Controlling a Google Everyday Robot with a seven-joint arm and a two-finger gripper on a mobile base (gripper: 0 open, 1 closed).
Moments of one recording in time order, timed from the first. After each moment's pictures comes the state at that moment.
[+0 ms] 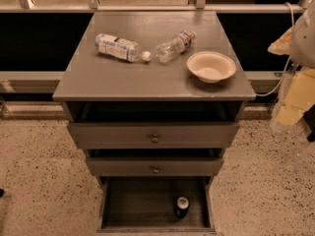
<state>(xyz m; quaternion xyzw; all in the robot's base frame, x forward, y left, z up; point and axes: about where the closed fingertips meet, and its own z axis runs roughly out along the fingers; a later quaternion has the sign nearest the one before) 0.438 -0.216 0.977 -0.60 0.78 -0.04 0.16</state>
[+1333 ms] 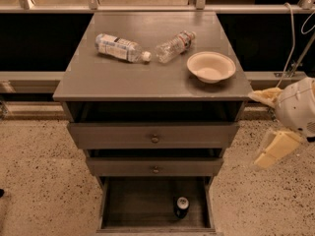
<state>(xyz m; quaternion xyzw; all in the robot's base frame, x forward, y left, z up) 0.433 -0.207 0.866 -0.60 0.74 0.09 0.28</state>
